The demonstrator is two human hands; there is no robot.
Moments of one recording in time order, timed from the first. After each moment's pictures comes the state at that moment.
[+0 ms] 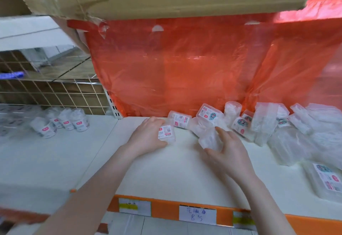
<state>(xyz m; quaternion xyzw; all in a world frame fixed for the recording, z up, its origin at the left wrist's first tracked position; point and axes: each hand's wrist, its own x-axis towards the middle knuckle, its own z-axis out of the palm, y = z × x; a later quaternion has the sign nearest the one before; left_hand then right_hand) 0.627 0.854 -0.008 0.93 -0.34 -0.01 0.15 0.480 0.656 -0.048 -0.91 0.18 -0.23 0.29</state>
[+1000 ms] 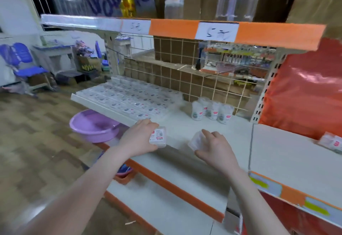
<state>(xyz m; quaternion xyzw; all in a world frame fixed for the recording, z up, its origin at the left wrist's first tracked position) 0.621 1.374 0.015 0.98 -0.17 0.06 0.09 0.586 1.133 -0.007 -0.97 -0.05 -0.09 0.22</state>
